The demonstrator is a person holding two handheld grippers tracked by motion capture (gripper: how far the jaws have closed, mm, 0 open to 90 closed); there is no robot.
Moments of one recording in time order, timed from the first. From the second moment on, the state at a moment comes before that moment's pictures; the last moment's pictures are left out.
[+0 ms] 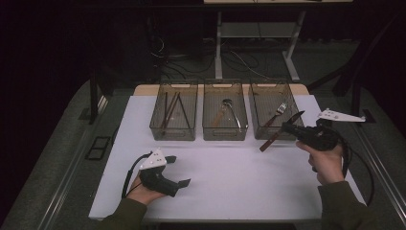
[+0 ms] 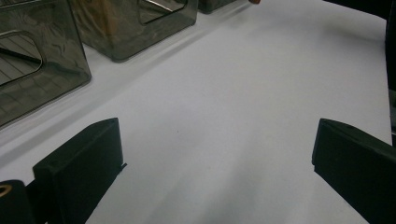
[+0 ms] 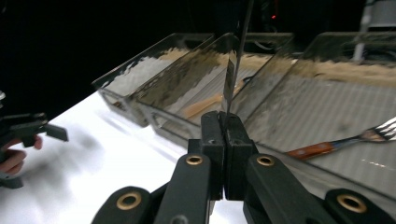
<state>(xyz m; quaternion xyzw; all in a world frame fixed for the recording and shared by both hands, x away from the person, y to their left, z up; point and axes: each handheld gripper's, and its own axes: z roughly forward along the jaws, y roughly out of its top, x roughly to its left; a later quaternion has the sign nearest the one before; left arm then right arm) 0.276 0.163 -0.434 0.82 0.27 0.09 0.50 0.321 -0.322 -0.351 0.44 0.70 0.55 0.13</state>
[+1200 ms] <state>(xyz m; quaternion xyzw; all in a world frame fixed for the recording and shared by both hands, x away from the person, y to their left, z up) 0.275 0.163 -0.434 0.82 0.27 0.08 0.50 0.394 -0.372 -0.334 0.52 0.72 0.41 0.22</state>
